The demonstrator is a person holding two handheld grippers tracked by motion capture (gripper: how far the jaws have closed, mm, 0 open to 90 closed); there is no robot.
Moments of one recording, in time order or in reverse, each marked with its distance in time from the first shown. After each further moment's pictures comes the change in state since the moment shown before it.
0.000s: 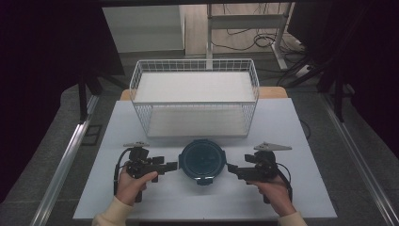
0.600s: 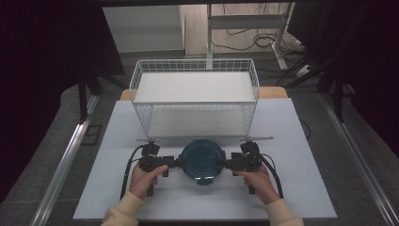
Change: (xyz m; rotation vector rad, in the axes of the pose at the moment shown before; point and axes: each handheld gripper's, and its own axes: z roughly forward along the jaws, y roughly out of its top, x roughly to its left) left arm 0.016 0.006 0.042 0.060 -0.051 -0.092; right arm -0.011 0.011 0.052 0.096 0.098 0.141
